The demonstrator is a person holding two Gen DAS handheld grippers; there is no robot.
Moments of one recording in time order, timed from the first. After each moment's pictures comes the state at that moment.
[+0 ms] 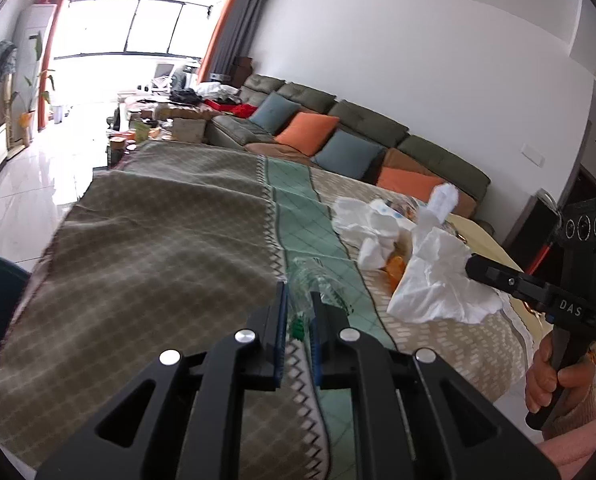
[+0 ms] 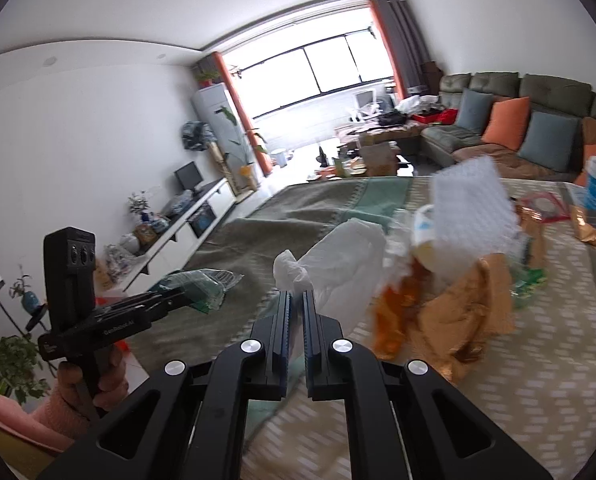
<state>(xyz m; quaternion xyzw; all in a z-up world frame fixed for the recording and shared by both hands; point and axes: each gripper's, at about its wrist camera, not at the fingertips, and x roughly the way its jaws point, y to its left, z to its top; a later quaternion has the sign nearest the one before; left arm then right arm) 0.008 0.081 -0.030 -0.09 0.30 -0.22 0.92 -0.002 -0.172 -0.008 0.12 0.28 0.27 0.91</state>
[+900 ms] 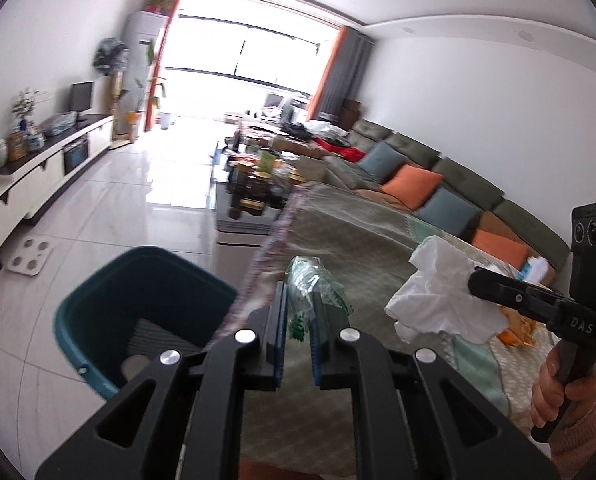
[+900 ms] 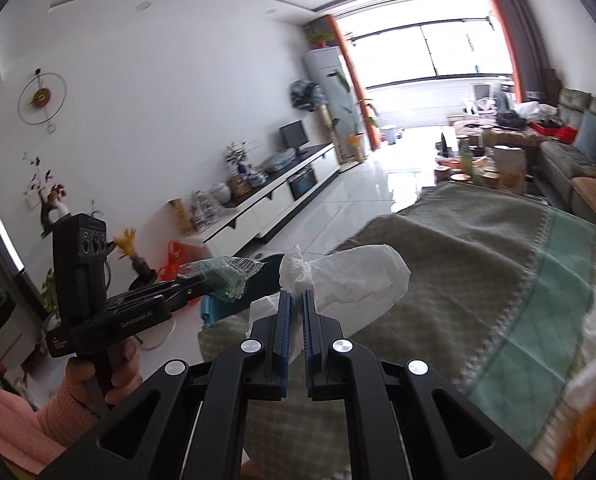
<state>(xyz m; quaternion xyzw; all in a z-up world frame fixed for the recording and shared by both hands) -0.036 0.229 -0.013 -0.14 0.25 -0.02 0.96 0.048 -0.007 0.002 0.04 0.28 0.46 0.84</state>
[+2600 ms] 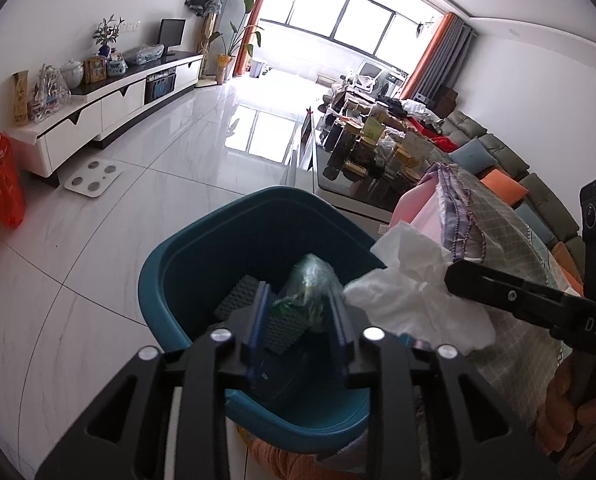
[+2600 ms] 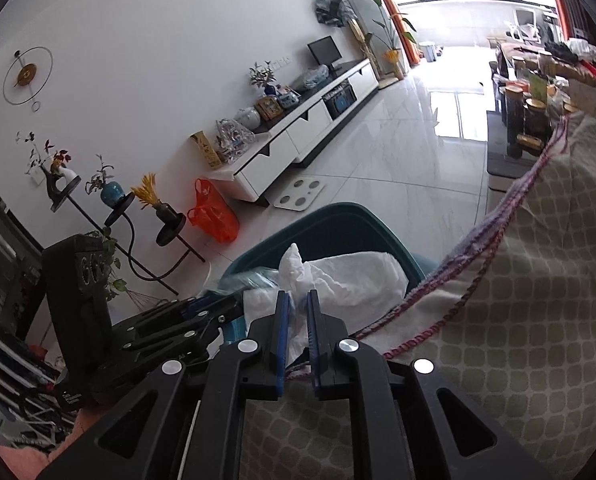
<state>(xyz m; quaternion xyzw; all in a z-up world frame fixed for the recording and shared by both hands) -0.004 0.340 -0.082 -0.21 0.34 0.12 0.91 0.105 0.163 -0.056 0.02 0.43 0.51 0.75</state>
